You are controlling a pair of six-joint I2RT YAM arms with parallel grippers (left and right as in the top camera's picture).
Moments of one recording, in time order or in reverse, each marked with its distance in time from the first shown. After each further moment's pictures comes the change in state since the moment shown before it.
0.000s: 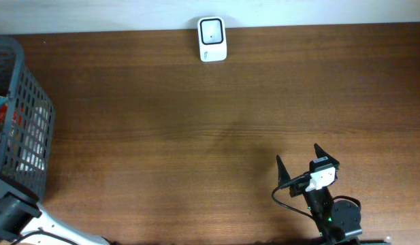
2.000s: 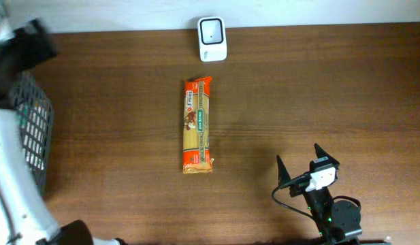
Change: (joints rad) left arm -0.514 -0.550 0.306 -0.125 0.051 -0.758; right arm 0.000 0.000 0.000 -0.001 0.005 0.000
